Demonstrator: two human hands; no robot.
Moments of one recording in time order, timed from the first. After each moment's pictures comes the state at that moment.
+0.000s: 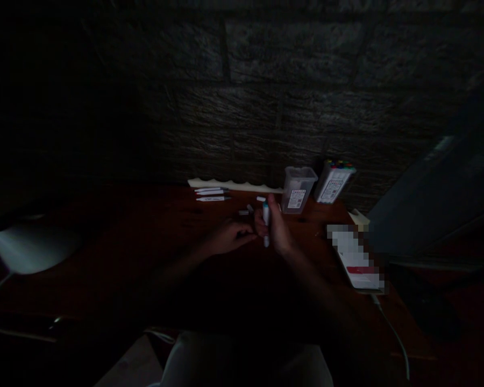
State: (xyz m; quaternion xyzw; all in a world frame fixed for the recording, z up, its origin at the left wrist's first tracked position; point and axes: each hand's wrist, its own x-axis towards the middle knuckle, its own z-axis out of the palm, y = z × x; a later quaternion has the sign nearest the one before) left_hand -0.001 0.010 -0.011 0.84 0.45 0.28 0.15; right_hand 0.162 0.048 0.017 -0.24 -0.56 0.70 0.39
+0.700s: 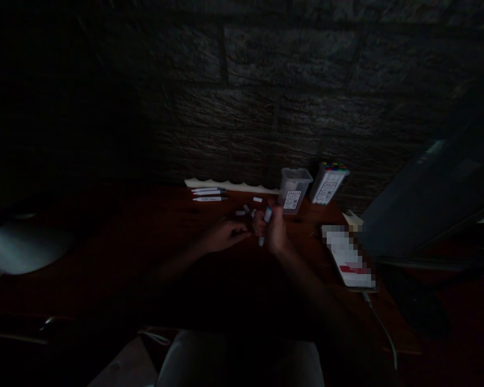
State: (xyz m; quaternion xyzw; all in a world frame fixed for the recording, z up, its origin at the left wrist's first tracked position) left_hand -0.008 0.016 -0.017 0.83 0.47 0.27 0.13; right_hand 0.161 0.042 0.021 -0.23 -0.52 0.70 0.43
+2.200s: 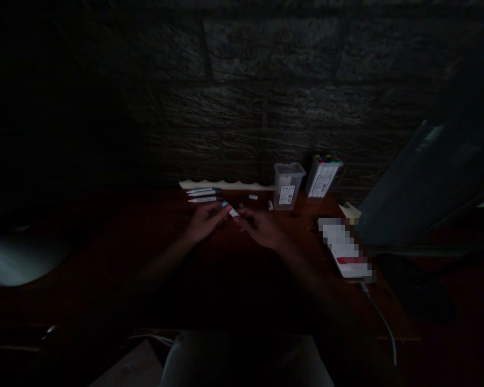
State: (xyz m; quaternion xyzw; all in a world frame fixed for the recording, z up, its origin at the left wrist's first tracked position) left_hand -0.020 0.022 -0.003 0.62 0.52 0.51 0.29; right_hand 0.171 0.058 0.002 -0.23 -0.82 0.43 0.31
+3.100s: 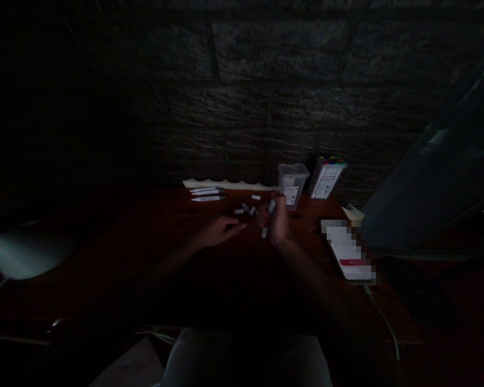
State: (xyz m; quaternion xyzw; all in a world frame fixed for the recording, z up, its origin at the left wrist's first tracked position) left_hand -0.018 0.020 -0.013 0.82 0.48 0.27 0.14; right_hand 0.165 0.055 0.025 -0.27 -0.47 0.70 0.47
